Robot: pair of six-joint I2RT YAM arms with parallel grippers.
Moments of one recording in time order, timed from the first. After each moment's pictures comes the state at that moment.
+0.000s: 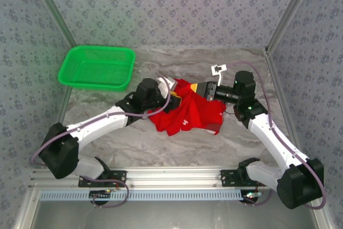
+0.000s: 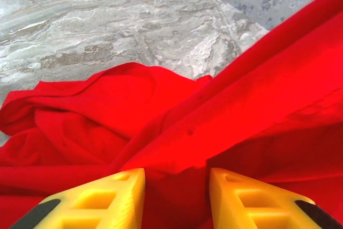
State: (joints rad) left arm -0.78 1.41 0.94 -0.01 0.20 -0.19; right arm 0.32 1.08 0.82 0.10 -0.85 0.69
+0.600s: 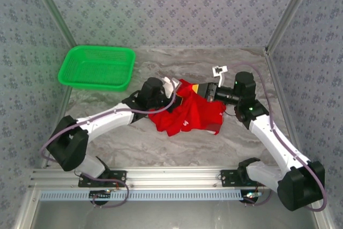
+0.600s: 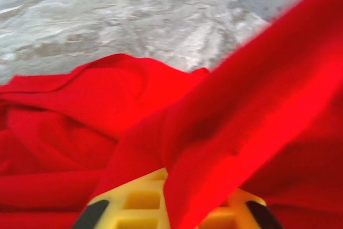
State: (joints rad) left arm -0.77 1.48 0.97 0.03 0.32 -0.19; right arm 0.32 1.05 0.82 -0.03 -0.74 0.61
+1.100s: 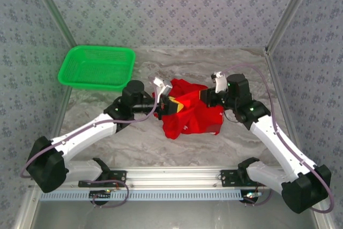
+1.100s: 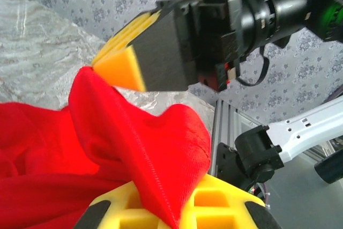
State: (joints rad) left arm -0.75 1.23 0.84 0.16 0.69 -0.36; right arm 0.42 1.02 0.92 -0.42 -0.33 0.26
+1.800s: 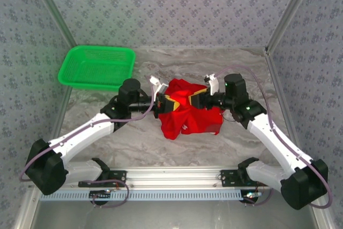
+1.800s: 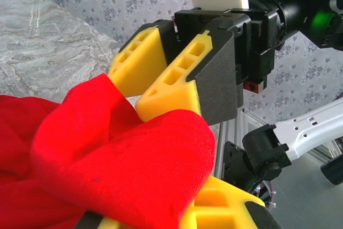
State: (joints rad) left arm -0.71 1.21 0.84 0.12 0.71 -0.33; right arm 0.43 1.08 0.89 -0.30 -0.59 0.24
